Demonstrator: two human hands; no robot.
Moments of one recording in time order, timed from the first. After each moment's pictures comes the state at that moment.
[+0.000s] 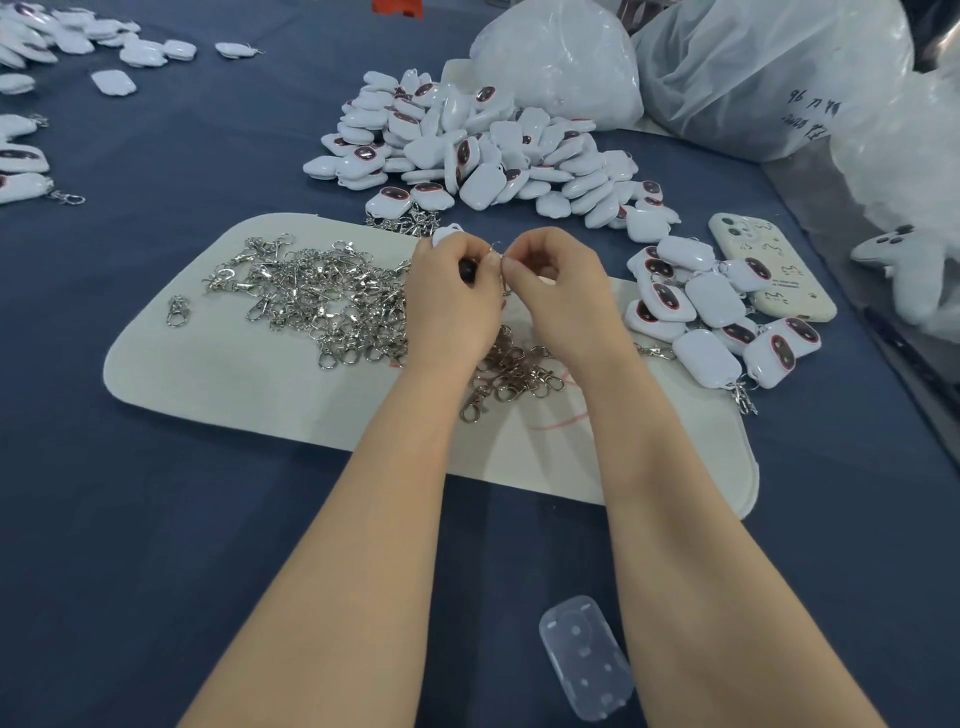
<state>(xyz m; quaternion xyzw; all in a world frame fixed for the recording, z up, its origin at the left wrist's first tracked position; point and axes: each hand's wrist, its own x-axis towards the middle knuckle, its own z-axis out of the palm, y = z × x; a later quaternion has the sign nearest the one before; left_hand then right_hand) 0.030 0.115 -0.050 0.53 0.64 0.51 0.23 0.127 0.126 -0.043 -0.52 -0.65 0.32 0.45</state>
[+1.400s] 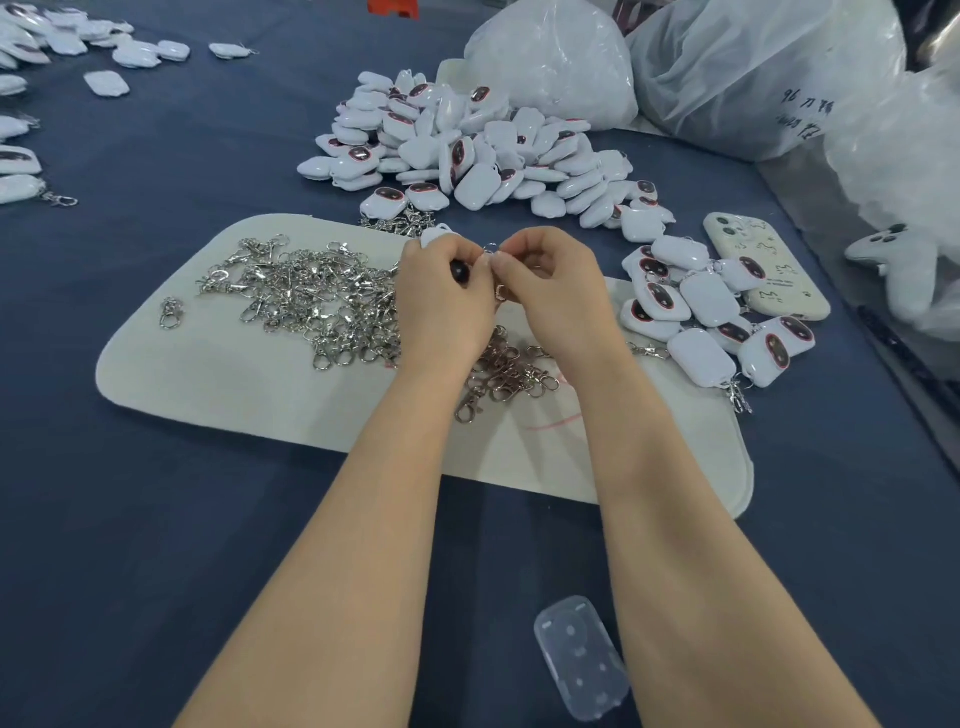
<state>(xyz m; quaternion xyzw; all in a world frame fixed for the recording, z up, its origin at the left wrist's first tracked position) 0.031 0.114 -0.049 0.51 0.66 0.51 0.22 0.124 0.126 -0.040 -0.52 -0.60 0.38 0.47</state>
